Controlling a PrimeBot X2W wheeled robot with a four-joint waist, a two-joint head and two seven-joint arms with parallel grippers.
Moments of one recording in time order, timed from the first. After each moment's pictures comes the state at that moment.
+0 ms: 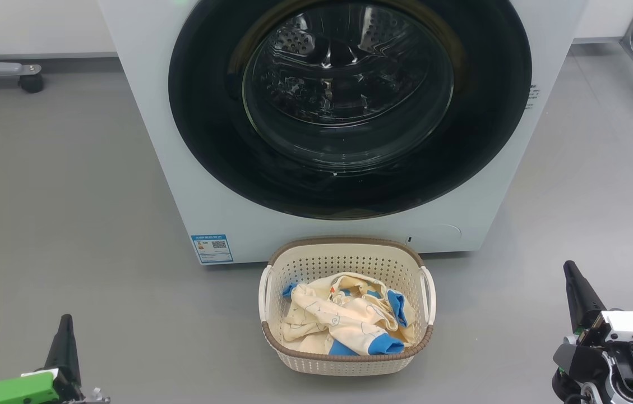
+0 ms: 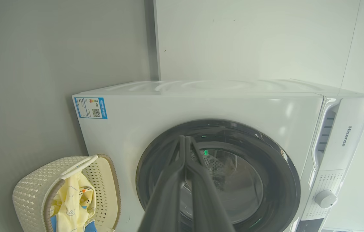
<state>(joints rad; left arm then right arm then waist) -0.08 0.11 -0.03 0.26 -1.71 -0.12 0.02 -0.06 -0.07 -0.09 0.27 1.65 0.13 0.07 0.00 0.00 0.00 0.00</state>
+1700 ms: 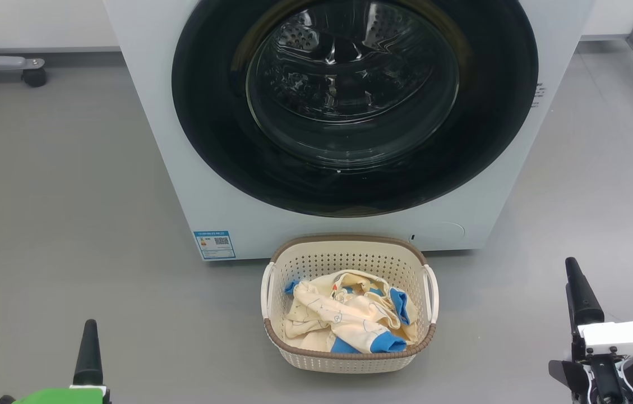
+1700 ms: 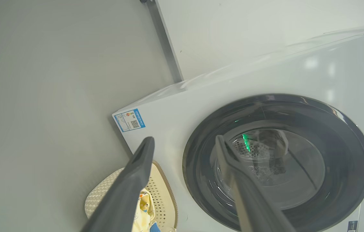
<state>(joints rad) -0.05 0.07 -0.09 0.29 -1.40 -0.12 -0.07 0.00 -0.06 -0.05 0.22 1.38 0.13 -0.03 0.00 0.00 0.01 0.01</state>
